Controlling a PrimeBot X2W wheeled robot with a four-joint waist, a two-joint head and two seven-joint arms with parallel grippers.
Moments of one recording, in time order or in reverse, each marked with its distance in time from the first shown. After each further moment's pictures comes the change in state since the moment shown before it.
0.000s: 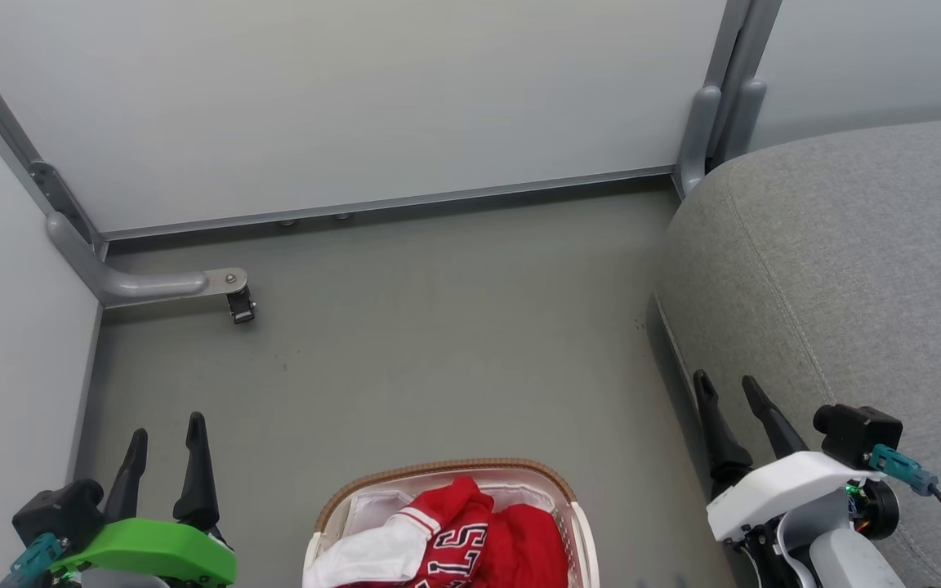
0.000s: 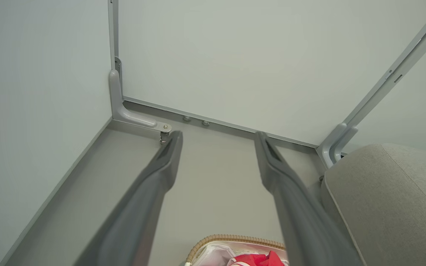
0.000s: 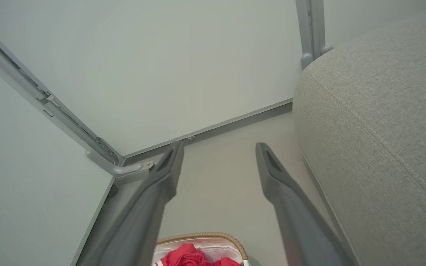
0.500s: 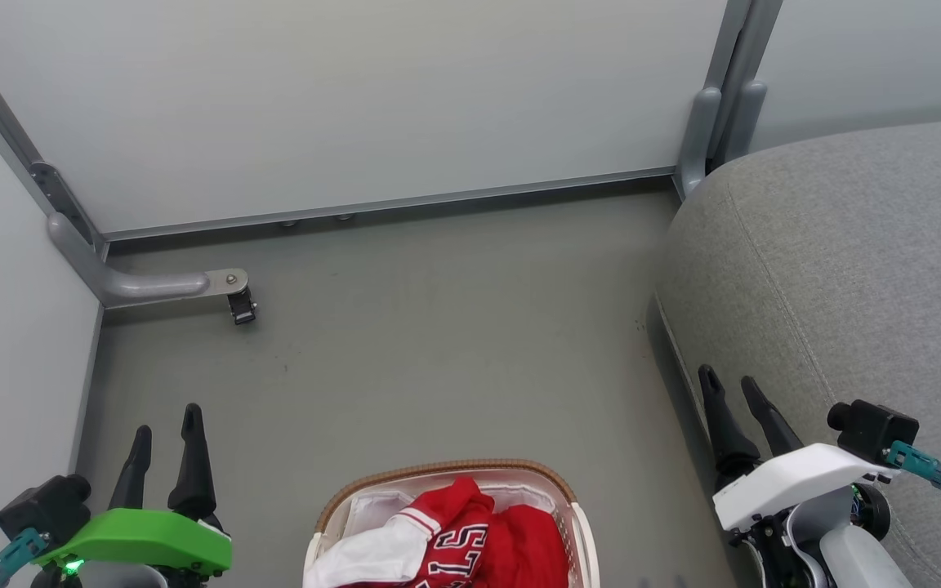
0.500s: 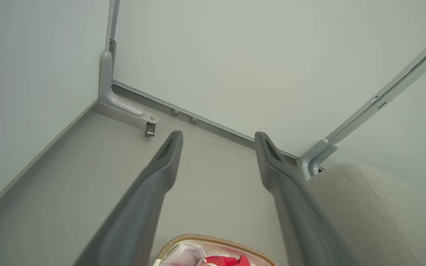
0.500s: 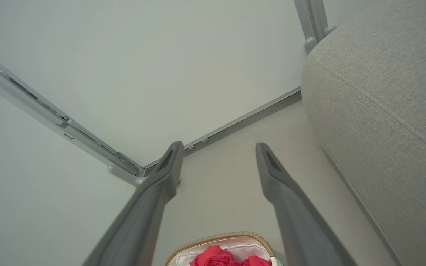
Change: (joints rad) left arm -0.016 -0.004 0.001 -0.002 -0.163 0.001 0.039; right arm 0.001 -0.005 0.001 -0.024 0.171 0.000 0.036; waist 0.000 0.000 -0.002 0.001
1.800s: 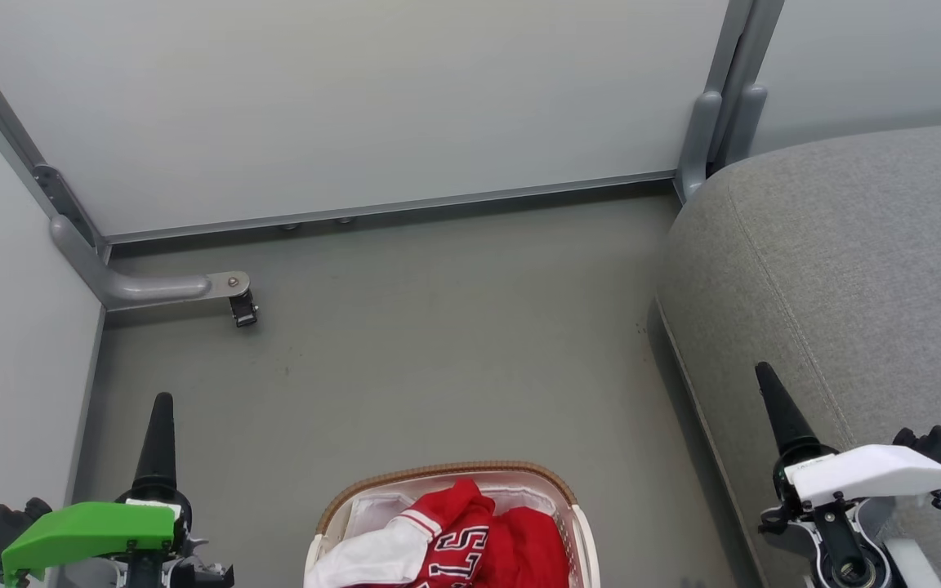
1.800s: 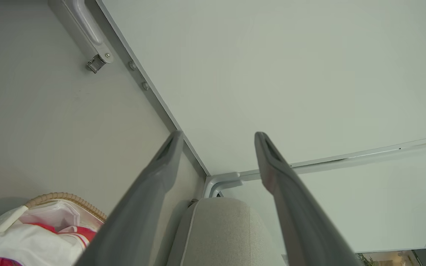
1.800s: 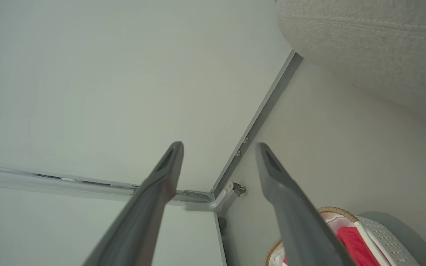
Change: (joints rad) left arm -0.023 -0.033 0.060 -0.011 -0.667 0.000 0.130; right arm 0.018 -0.001 -0.113 -0.014 0.590 0.000 0.130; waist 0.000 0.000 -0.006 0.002
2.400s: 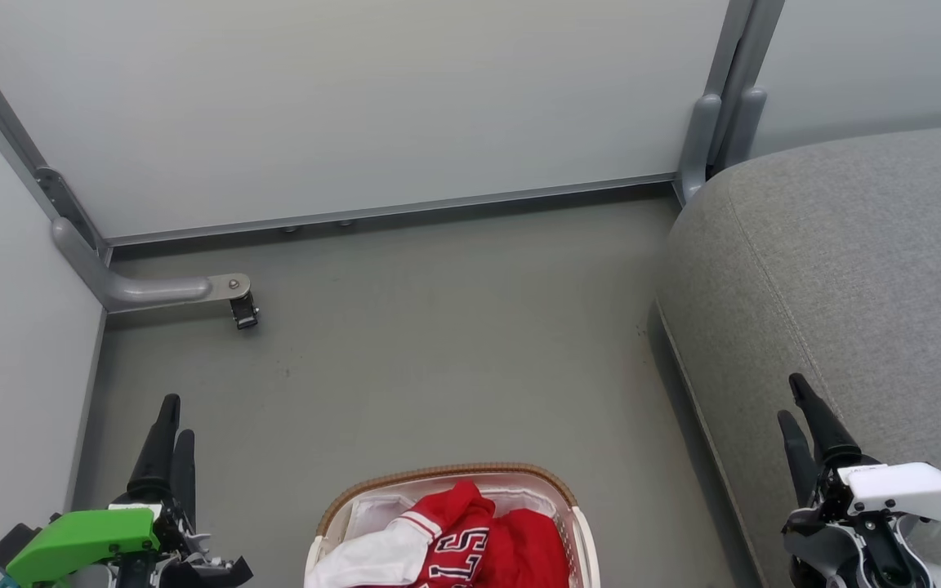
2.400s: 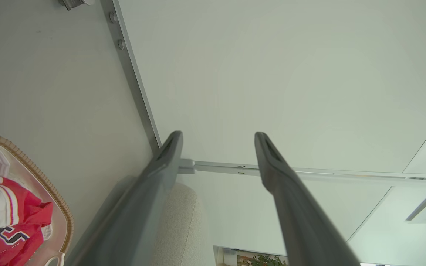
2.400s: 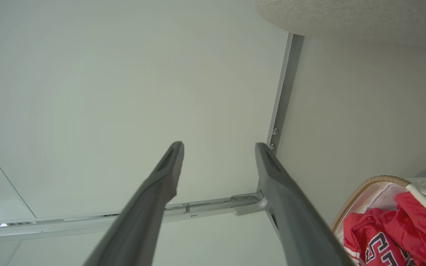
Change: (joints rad) left arm 0.000 -0.040 0.034 0.002 -0.294 0.000 0.096; right arm 0.023 0.011 -0.081 0.007 0.328 0.000 0.083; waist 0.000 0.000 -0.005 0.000
